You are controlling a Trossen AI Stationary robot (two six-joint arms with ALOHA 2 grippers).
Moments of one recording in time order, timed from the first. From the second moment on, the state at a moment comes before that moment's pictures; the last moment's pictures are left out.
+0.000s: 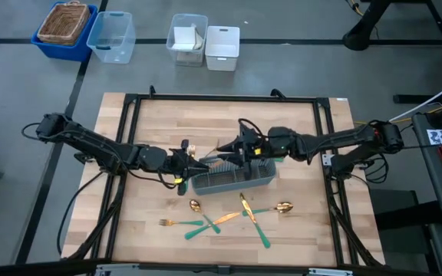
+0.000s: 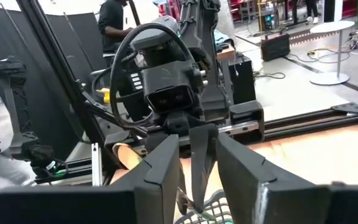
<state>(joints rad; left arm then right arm) -0.24 1.18 0.63 0.31 -0.30 -0.05 0.07 1.46 1.02 0.42 -0.03 0.26</state>
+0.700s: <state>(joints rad) -0.25 1.19 0.63 0.24 -0.30 -0.06 0.13 1.46 1.02 0.41 0.08 0.35</state>
